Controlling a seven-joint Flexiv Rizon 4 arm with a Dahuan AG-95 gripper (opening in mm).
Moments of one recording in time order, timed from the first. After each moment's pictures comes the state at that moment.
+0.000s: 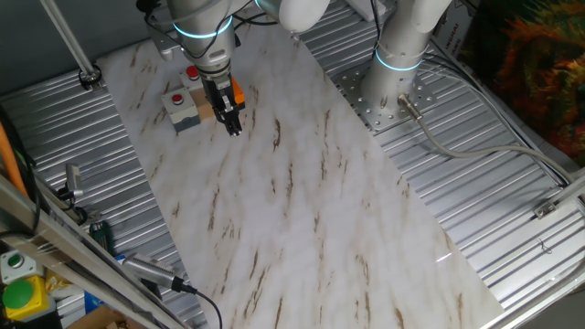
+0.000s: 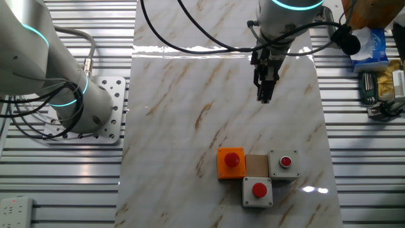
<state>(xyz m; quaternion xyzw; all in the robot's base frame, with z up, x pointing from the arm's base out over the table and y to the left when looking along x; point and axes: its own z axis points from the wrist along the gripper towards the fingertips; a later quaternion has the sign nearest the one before) 0.500 0.000 0.170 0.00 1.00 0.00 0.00</state>
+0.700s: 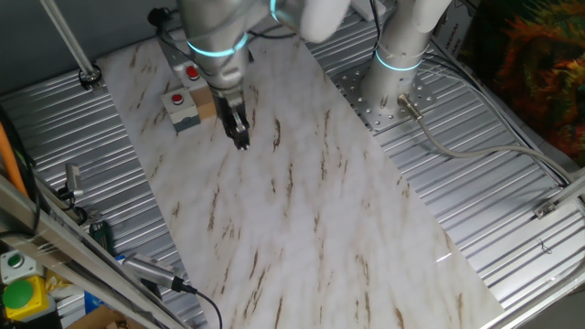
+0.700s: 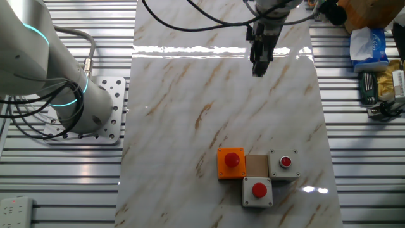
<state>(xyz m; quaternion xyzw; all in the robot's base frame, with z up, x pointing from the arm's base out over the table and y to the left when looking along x) 0.497 0.064 0.169 0.03 1.00 0.01 0.01</state>
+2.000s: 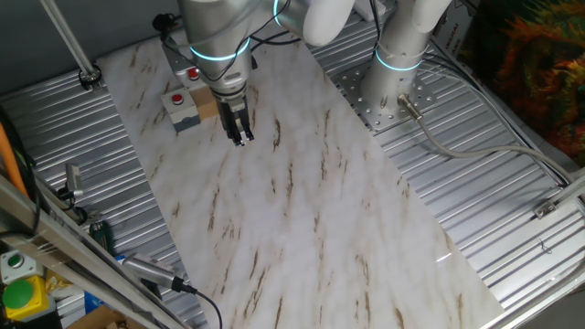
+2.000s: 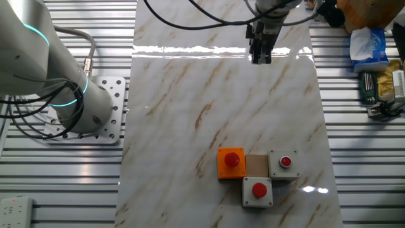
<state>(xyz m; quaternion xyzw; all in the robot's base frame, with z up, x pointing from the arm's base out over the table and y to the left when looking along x) 0.497 0.068 0.169 0.03 1.00 0.02 0.00</state>
